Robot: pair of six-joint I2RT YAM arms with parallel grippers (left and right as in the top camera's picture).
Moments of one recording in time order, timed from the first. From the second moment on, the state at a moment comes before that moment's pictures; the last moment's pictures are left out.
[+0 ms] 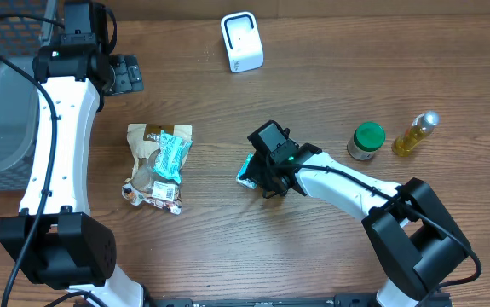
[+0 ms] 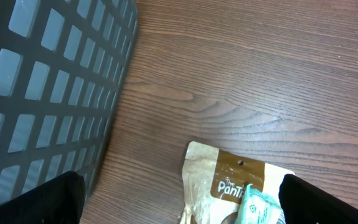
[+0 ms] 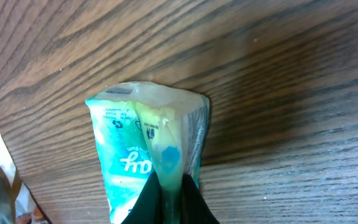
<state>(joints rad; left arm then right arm) 0.03 1.81 1.79 -1.05 -0.23 -0.18 0.66 1.83 1.06 -0.42 -0.13 1.16</state>
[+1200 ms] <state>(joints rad) 0.03 1.81 1.79 -1.05 -0.23 -0.18 0.48 1.83 1.06 -0.29 -1.17 0.48</state>
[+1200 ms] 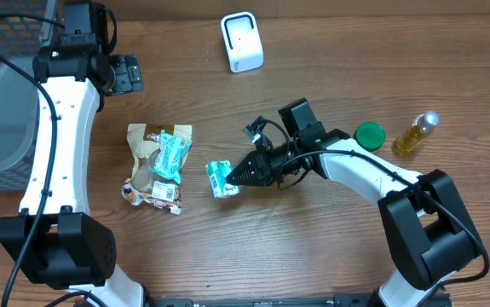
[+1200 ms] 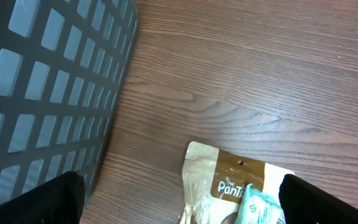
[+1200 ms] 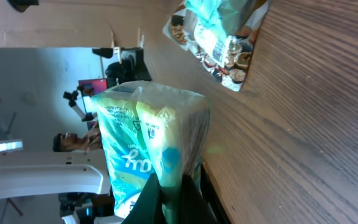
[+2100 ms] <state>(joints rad) 0.03 1.81 1.79 -1.05 -0.23 -0.18 0.48 1.83 1.06 -0.21 -1.54 0.35</state>
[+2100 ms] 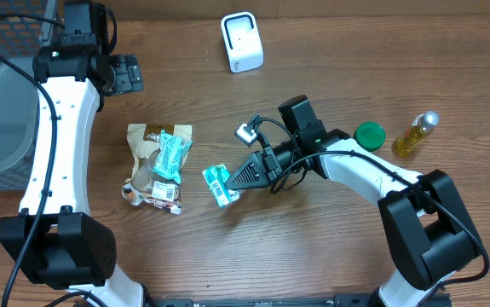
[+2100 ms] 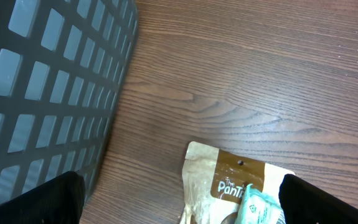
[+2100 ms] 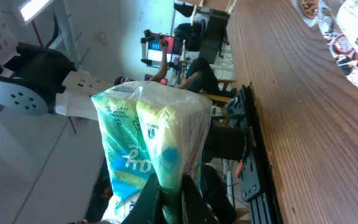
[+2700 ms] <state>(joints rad) 0.03 1.81 1.79 -1.05 -0.23 -0.18 0.48 1.83 1.06 -0.25 -1.56 0.37</state>
